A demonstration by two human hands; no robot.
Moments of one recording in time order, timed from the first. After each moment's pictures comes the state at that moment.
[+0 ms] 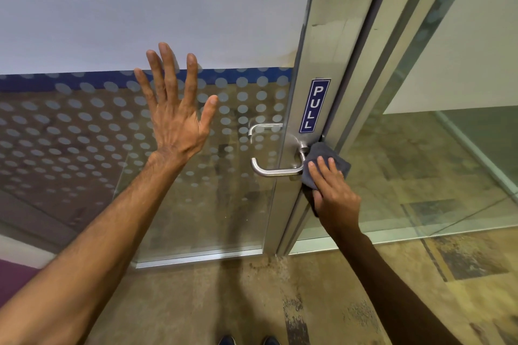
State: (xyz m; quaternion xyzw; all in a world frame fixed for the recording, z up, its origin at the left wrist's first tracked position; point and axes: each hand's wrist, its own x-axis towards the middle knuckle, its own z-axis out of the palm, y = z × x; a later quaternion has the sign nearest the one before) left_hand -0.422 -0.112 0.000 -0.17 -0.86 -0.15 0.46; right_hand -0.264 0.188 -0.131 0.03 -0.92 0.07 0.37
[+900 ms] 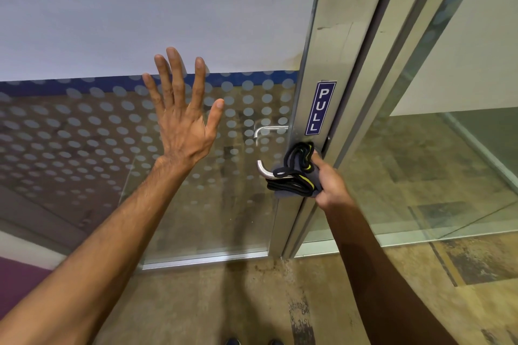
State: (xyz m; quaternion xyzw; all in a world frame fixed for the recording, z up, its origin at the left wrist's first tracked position) left_hand -0.420 -0.112 0.001 -0.17 -0.86 -0.14 0.45; right_hand -0.328 0.158 -0.096 -0.31 -0.45 0.84 -0.01
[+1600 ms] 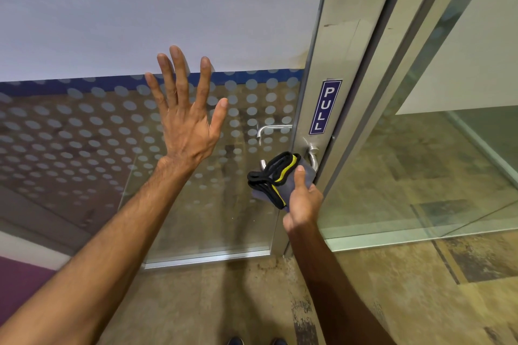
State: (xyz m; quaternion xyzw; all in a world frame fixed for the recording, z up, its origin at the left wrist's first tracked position) left_hand -0.424 -0.114 -0.003 -0.16 -0.86 -0.13 0.47; right_hand -0.304 0.071 -0.113 -0.40 -0.44 0.79 0.17
